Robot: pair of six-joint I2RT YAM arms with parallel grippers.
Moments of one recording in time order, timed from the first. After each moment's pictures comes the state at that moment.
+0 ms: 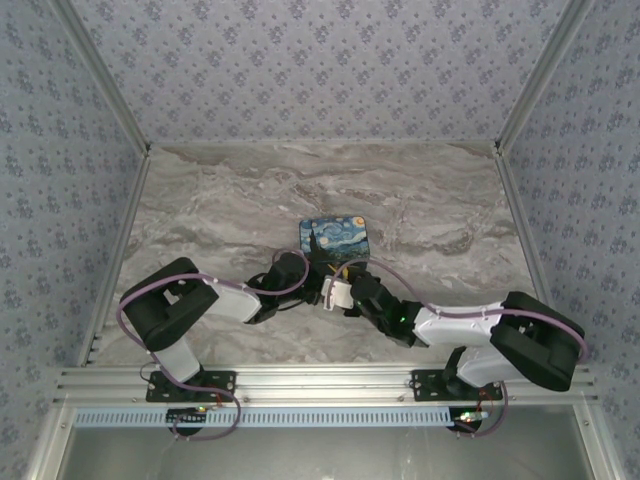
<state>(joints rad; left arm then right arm) -0.90 1.69 0.55 0.68 0.12 -1.74 1.02 1.33 0.39 0.37 0.40 -0.67</state>
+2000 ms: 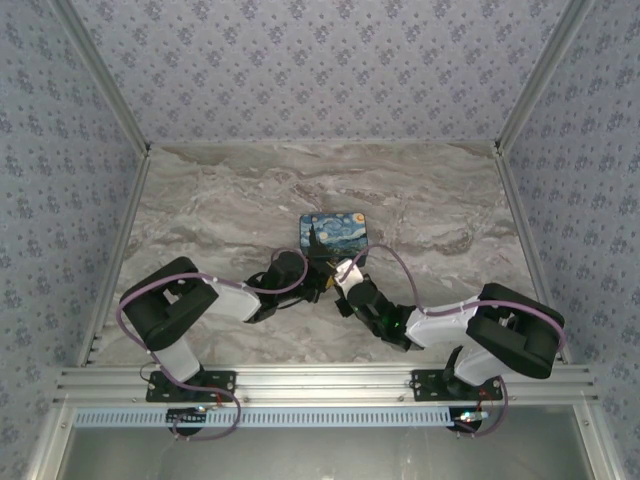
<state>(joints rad) -0.89 1.69 0.55 0.69 0.11 -1.78 1.04 1.44 0.36 0.58 0.47 0.12</state>
